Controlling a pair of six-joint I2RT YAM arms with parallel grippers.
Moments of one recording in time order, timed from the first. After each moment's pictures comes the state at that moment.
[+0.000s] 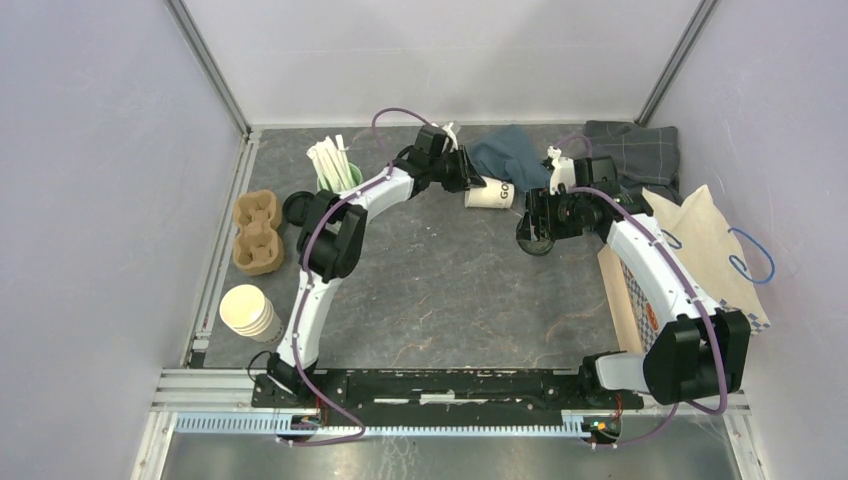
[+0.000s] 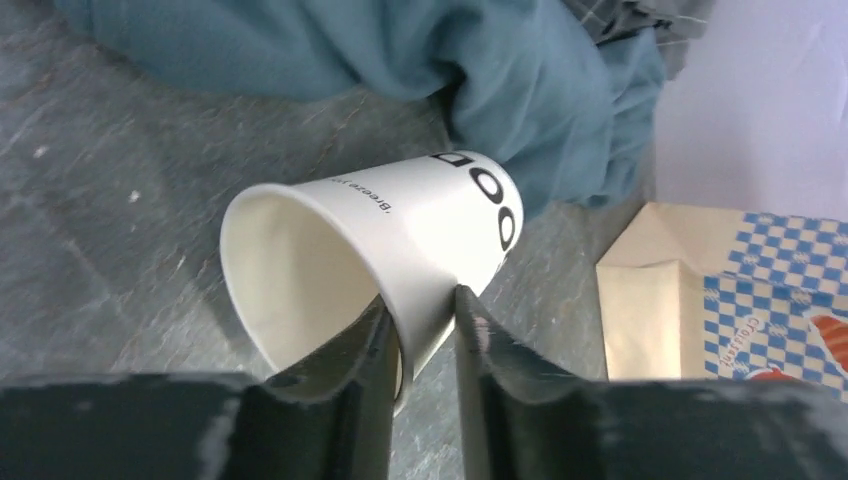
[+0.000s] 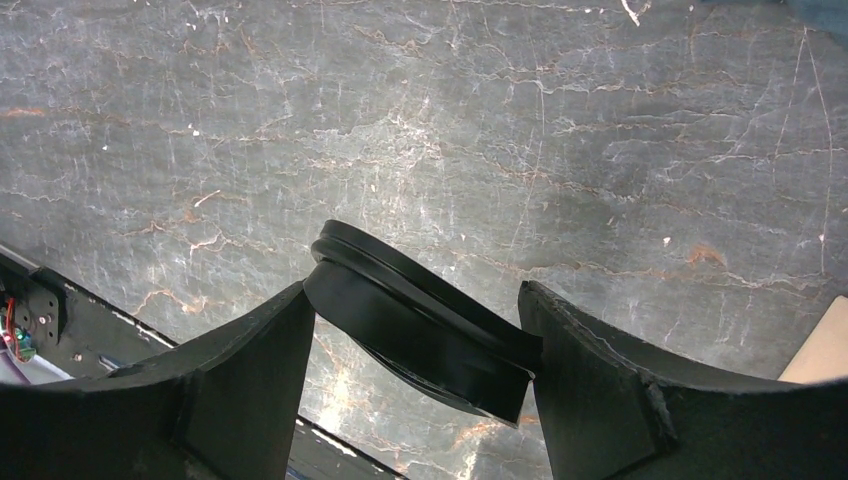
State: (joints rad) left arm -0.54 2.36 1.89 -0.15 0.42 -0.70; right arm 0.15 1.32 1.11 -0.73 -0.37 0.06
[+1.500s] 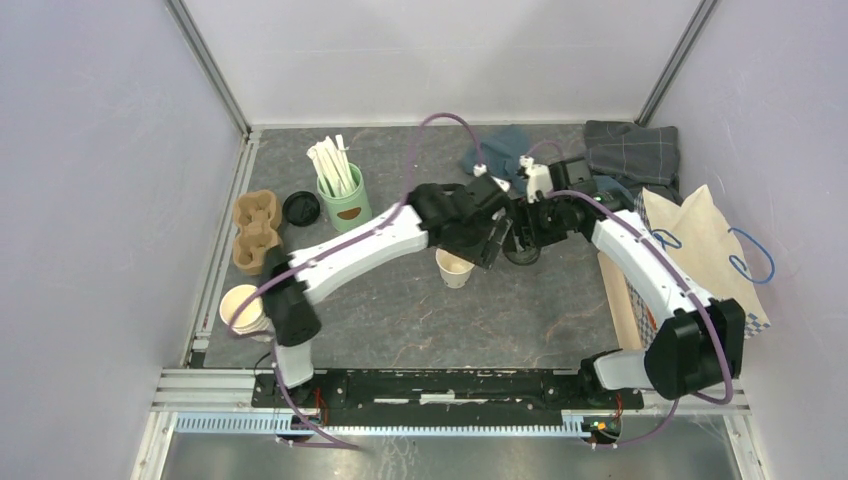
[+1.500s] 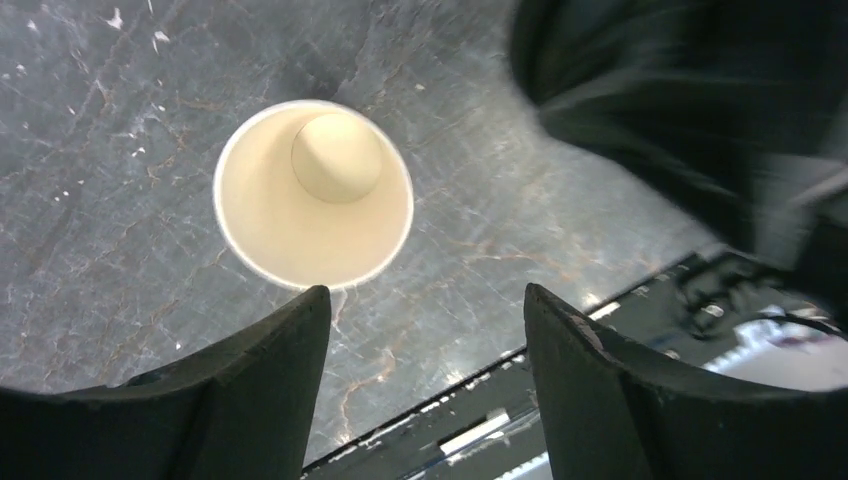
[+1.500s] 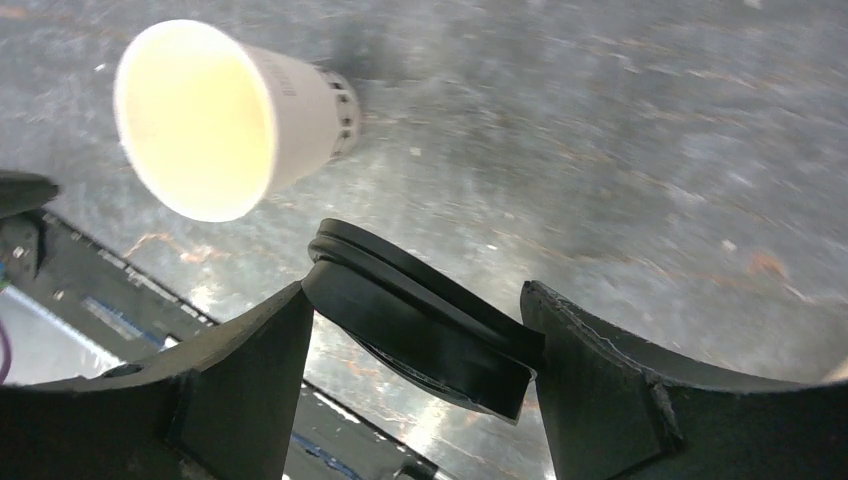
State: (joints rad) left arm -1.03 1.91 1.84 -1.05 -0.18 -0.48; right arm 0.26 1.34 1.12 -0.79 -0.33 0.02
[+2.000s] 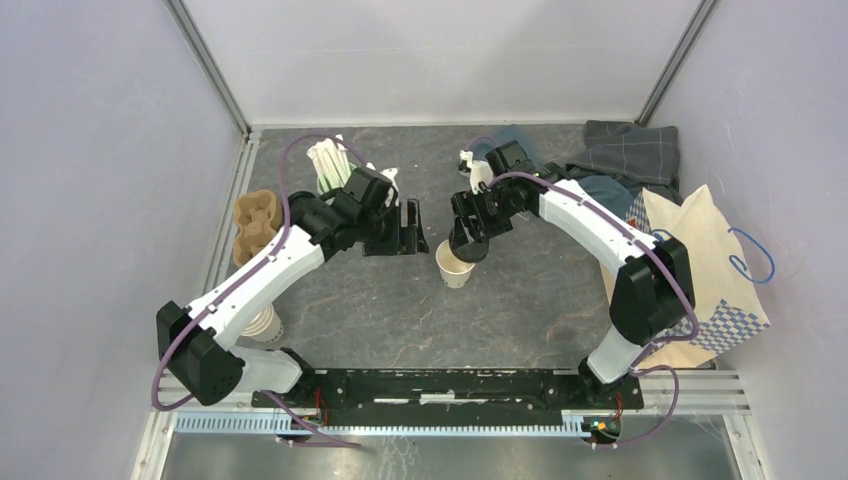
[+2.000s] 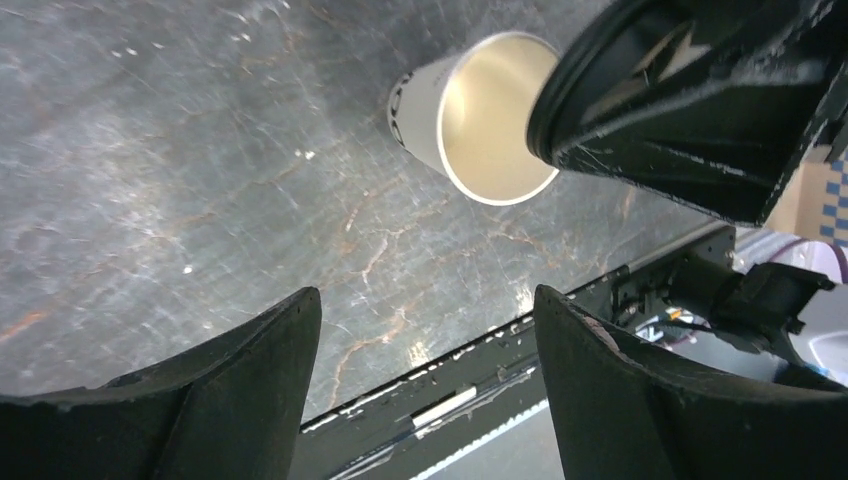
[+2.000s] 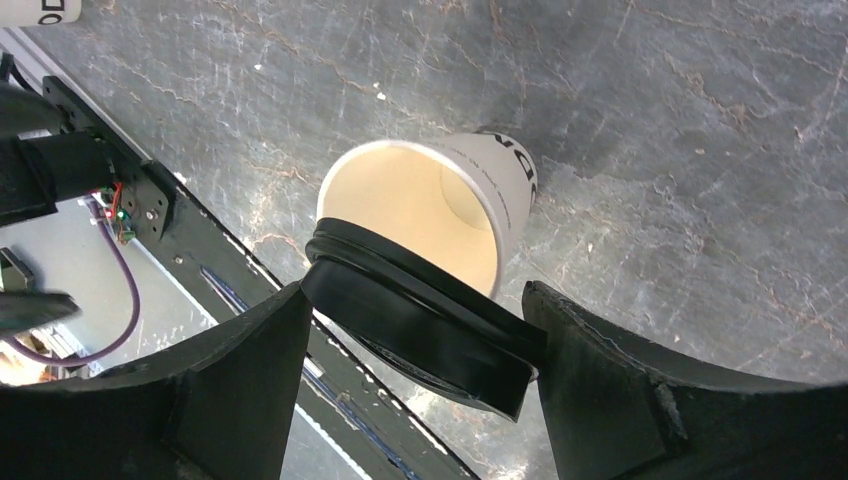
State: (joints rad) left arm -0.65 1.32 1.26 -0.81 0.10 -0.58; right arm 0.51 1.65 1.39 -0.80 -0.46 0.14
